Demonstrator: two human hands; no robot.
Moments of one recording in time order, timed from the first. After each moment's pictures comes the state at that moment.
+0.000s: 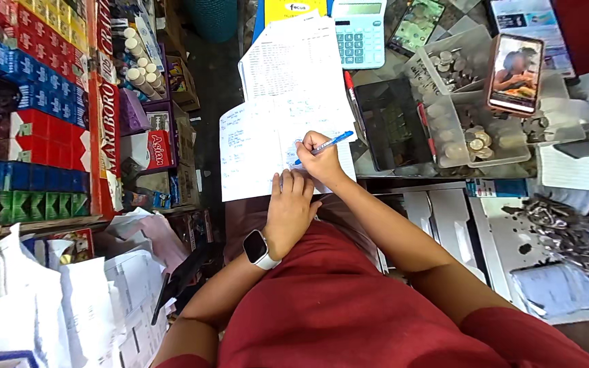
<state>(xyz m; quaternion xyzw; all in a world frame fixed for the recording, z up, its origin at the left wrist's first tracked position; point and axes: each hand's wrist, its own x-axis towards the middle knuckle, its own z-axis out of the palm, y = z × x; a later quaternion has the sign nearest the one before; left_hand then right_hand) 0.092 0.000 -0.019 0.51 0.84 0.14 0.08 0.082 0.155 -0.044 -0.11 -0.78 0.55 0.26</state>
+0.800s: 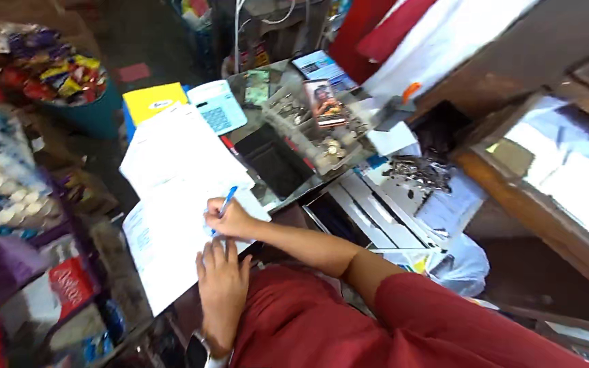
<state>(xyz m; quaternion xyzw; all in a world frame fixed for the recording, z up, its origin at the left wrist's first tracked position) 0.088 -0.004 -0.028 0.53 0.83 0.17 0.00 0.083 0.154 -0.034 -0.14 -0.75 0.58 0.27</state>
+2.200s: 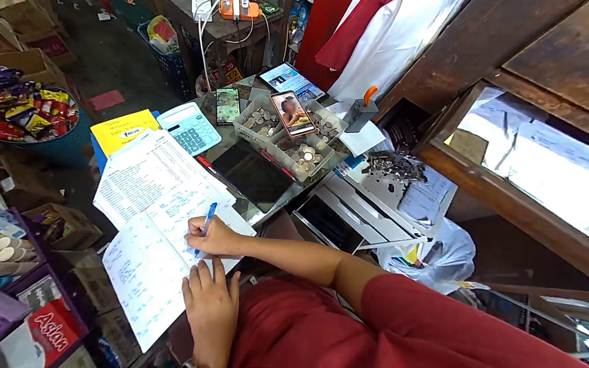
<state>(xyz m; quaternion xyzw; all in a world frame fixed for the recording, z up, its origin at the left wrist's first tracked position) 0.084 -0.002 -0.029 0.54 0.83 0.15 -0.02 0.080 0.159 -0.031 -0.15 -0.72 0.64 0.23</state>
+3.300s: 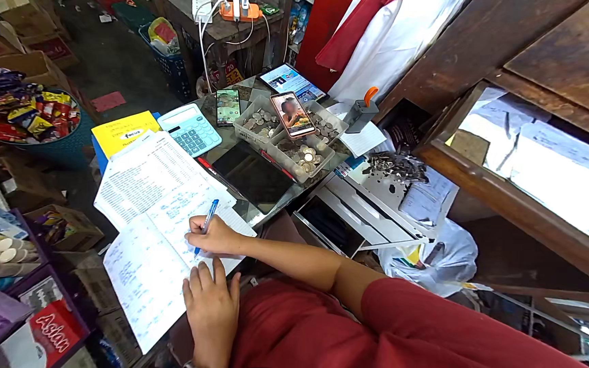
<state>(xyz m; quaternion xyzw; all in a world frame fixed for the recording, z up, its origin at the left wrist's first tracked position) 0.084 -0.001 -0.028 0.54 0.83 0.15 -0.02 0.080 0.161 -0.028 -0.17 -0.68 0.69 0.20</state>
